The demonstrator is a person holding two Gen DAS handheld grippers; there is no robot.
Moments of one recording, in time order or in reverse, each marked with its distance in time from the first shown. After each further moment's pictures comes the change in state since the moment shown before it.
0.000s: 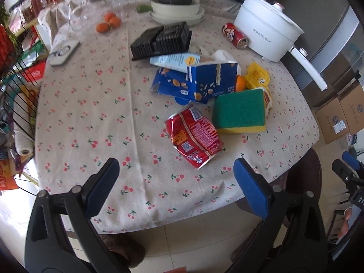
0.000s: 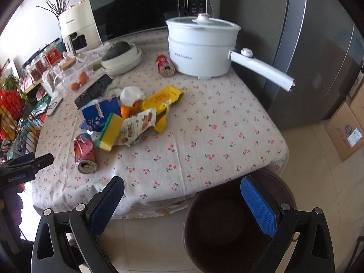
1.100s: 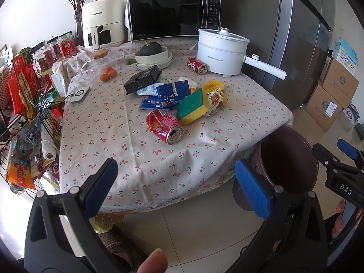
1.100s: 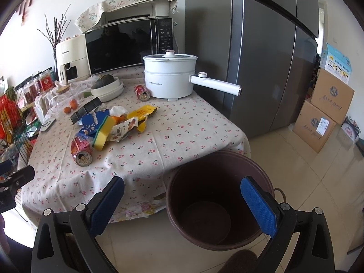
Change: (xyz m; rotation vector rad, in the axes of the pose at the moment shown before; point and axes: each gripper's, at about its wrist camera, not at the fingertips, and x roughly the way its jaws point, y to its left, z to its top) left arm -0.108 -0.047 -0.138 0.202 -0.392 0.036; right arm -0.086 0.000 -0.126 0.101 -0.324 -0.157
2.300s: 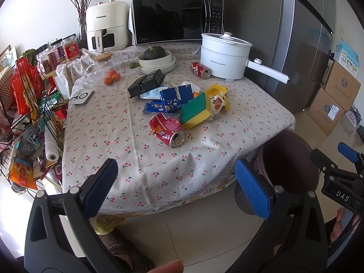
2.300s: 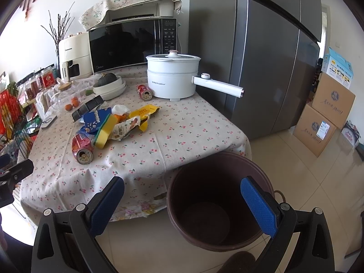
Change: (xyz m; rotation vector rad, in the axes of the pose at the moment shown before) left arm -0.001 -0.001 0.005 -0.013 -0.028 0.028; right arm 0.001 0.008 0.000 -0.024 -0.002 -0.010
